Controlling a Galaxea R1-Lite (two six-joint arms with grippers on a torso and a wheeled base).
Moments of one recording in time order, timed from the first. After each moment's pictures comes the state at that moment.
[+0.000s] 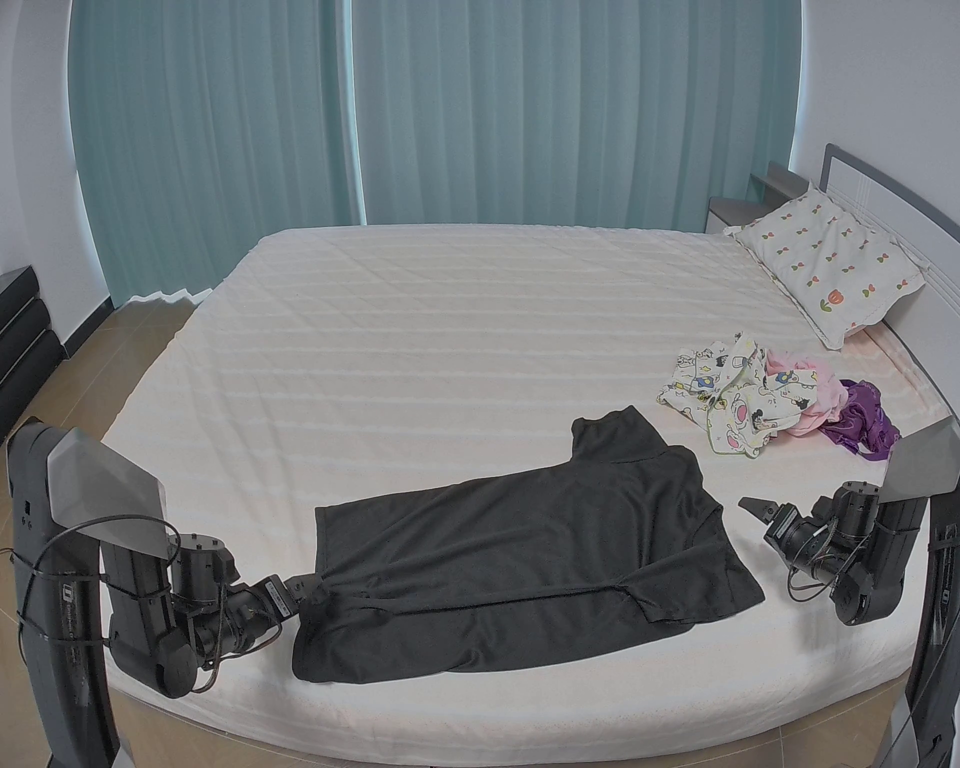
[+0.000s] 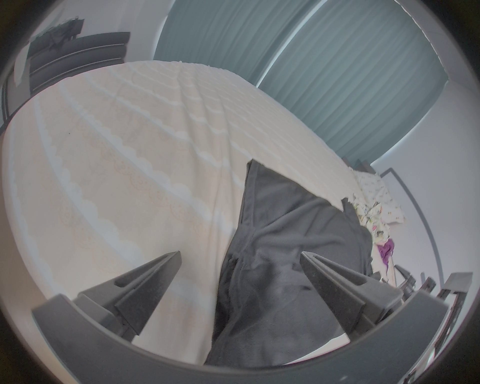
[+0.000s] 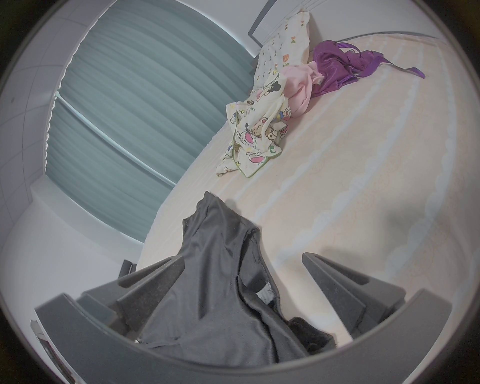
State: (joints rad) left arm -0.12 2.37 -0.26 -1.47 -0.09 -0.65; right arm -0.15 2.46 -0.51 -1.54 0.34 0.73
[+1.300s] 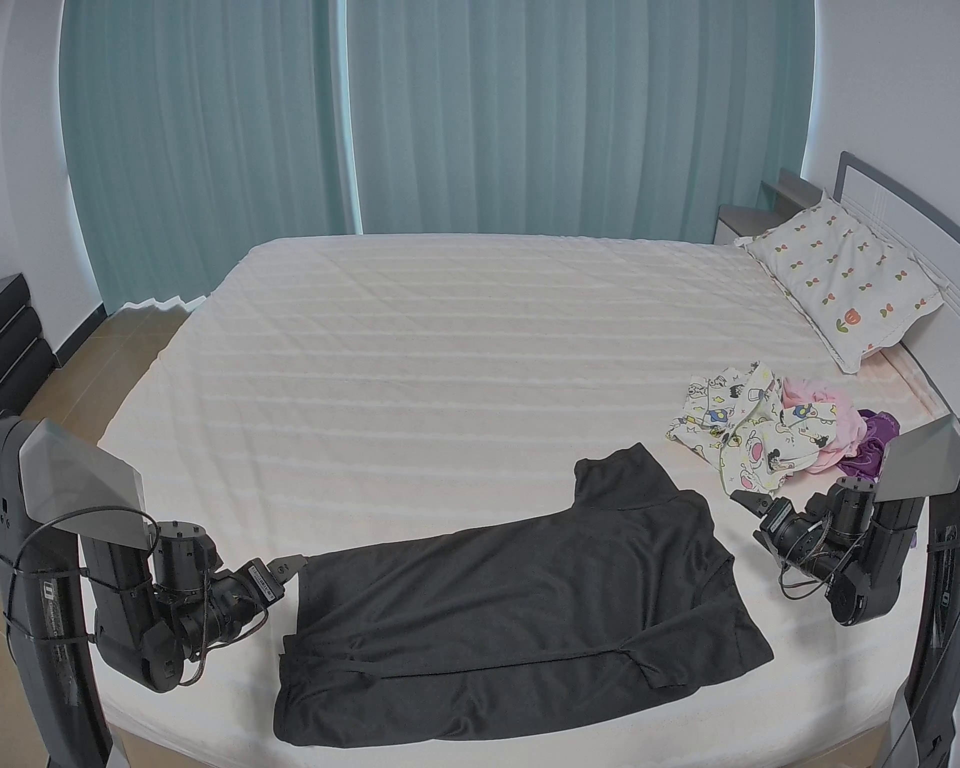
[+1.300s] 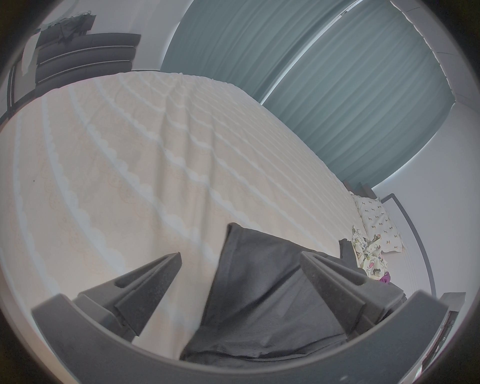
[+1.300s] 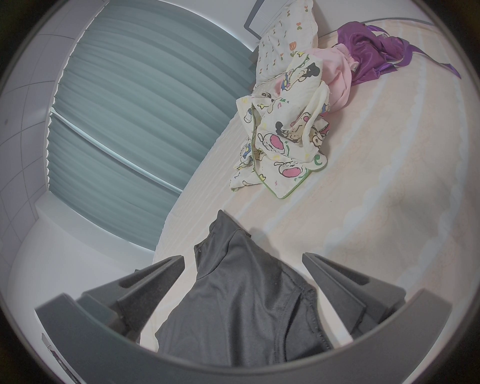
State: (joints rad) left arm -0.09 2.29 -0.24 -1.47 -0.09 -0.69; right arm -0.11 2.43 -0.50 -1.55 0.34 0.82
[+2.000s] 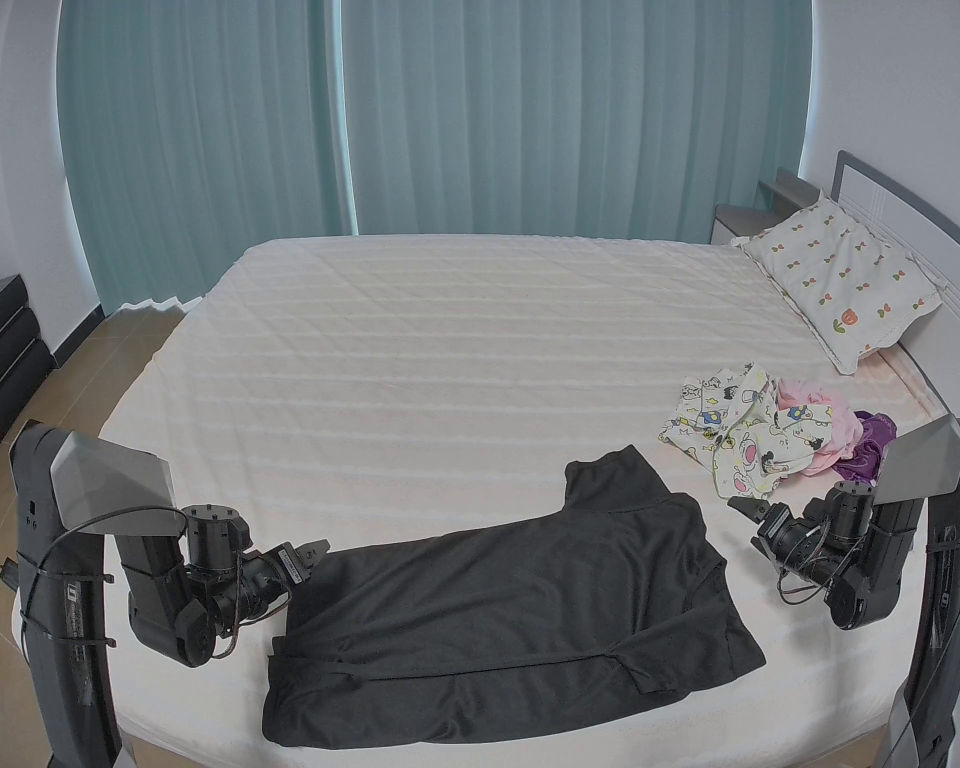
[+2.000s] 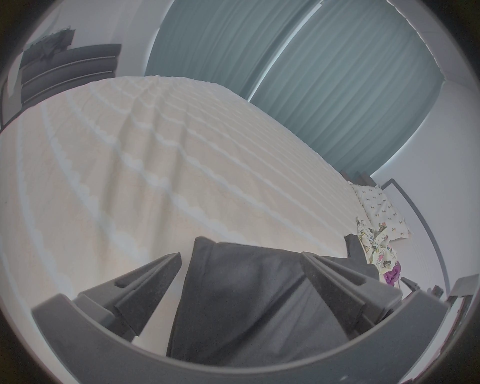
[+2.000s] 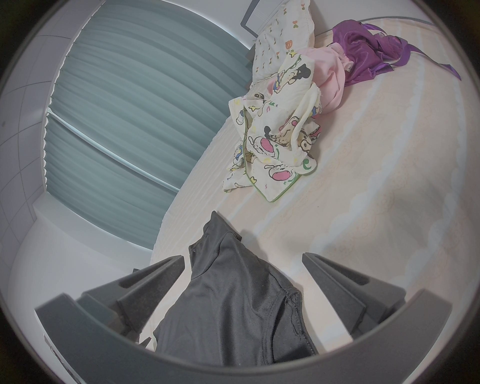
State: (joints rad) left arm -0.11 2.38 -0.47 -1.36 -0.06 -0.60; right arm -0.10 2.43 -0.48 -1.55 0.33 0.82
